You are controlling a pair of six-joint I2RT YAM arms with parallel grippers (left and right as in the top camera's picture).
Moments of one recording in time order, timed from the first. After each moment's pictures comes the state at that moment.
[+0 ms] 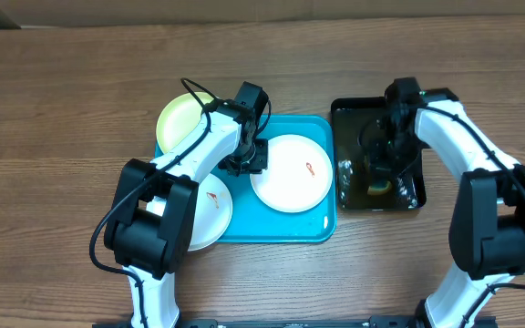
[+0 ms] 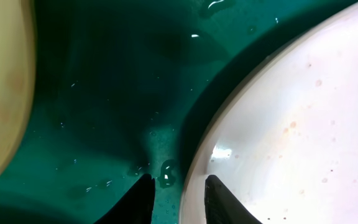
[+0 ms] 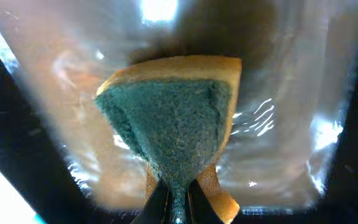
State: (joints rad) left arm -0.41 2.04 1.43 -0.89 0.08 -0.39; right arm 0.11 1.92 1.39 -1.13 -0.12 0.24
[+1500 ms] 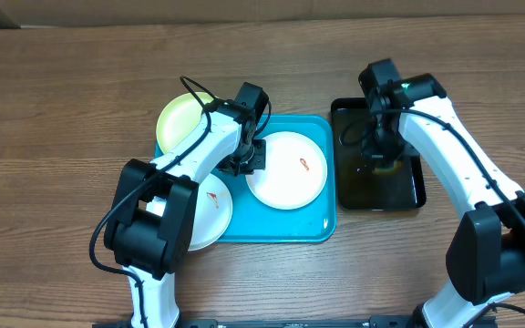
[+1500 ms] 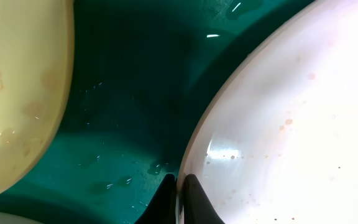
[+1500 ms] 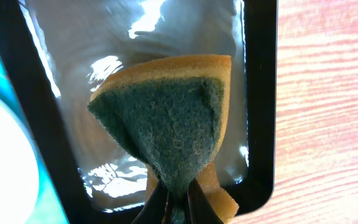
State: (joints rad) left arm -0.41 2.04 1.43 -0.90 0.03 -0.39; right arm 0.27 1.83 1.51 -1.21 0.20 0.38
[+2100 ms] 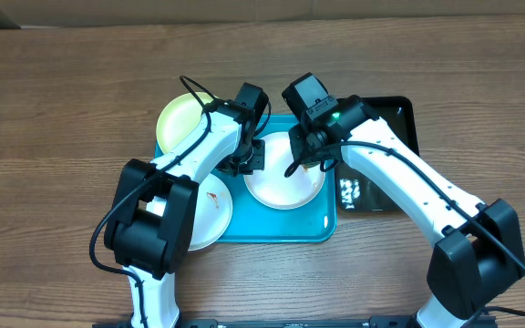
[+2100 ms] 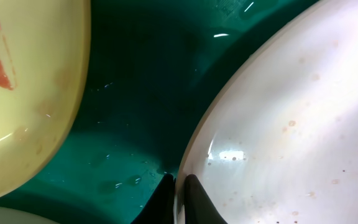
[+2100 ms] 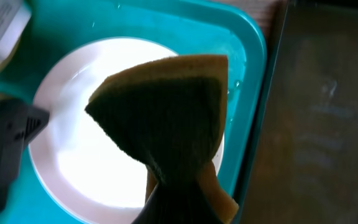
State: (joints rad) left arm -0.41 2.04 1.43 -0.91 0.01 -0.39; right arm 0.58 1.83 1.52 -0.96 0.10 0.38
